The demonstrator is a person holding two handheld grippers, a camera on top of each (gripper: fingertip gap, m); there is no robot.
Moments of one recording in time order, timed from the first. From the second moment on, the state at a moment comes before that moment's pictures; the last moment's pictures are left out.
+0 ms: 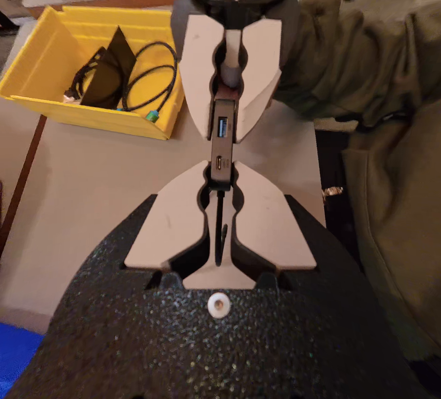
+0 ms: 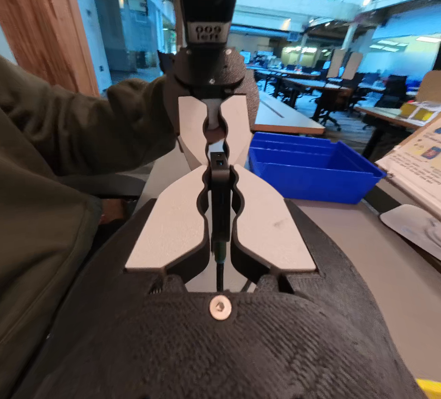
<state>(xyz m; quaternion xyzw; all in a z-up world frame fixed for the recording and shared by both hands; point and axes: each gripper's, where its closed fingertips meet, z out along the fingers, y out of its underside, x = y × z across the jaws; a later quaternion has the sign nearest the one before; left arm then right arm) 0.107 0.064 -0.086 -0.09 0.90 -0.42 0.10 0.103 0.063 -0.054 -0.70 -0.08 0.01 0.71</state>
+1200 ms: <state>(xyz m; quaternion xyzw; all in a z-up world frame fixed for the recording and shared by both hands) 0.116 0.098 -0.072 -0.11 0.80 -0.56 0.18 0.140 0.034 -0.081 -0.70 -0.05 0.02 0.71</state>
